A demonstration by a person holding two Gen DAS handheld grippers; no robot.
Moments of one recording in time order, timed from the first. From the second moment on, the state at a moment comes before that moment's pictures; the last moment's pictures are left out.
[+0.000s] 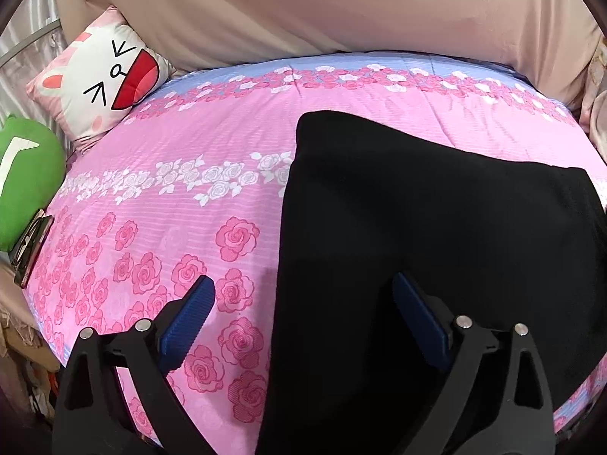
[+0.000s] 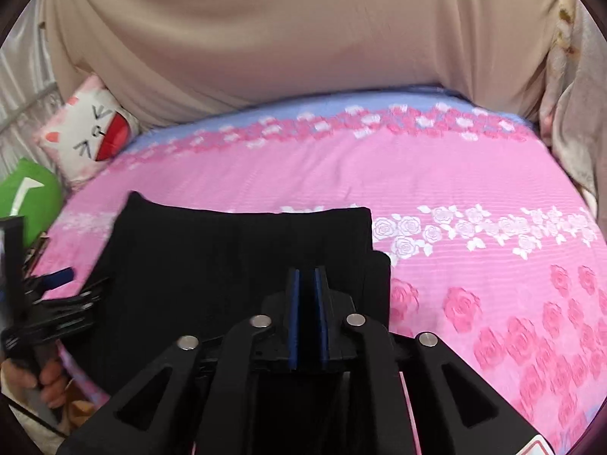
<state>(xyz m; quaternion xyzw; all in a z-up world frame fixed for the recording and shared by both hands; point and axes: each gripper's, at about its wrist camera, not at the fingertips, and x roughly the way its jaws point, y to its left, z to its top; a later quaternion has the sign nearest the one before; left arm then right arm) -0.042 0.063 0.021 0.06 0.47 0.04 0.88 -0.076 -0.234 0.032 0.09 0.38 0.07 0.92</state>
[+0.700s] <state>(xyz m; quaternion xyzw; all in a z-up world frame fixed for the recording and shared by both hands) -0.068 0.106 0.006 -0.14 0.54 -0.14 0.82 -0.135 -0.278 -0.023 0.25 0.44 0.12 0.85</state>
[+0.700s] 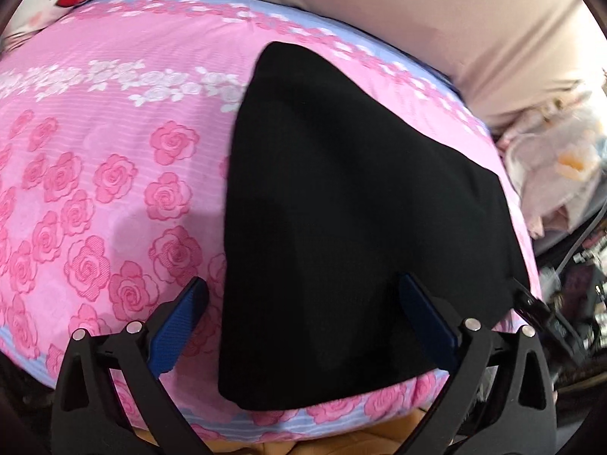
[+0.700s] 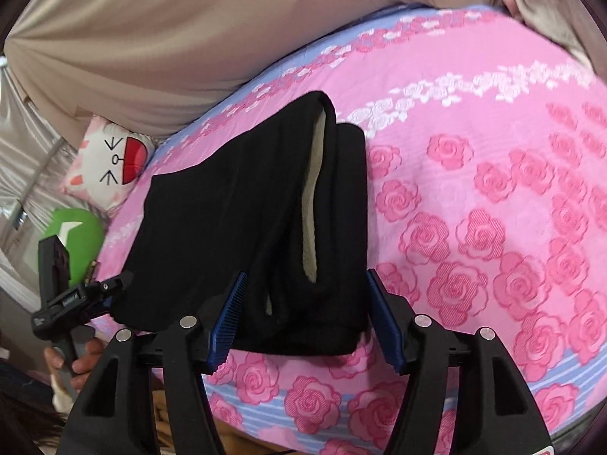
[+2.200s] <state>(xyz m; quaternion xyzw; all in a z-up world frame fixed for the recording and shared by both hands) -0.024 0.102 -0.006 -0.19 0.54 -0.18 0.80 -0.111 -0.268 -0.020 0.26 0.42 0.14 0.86</state>
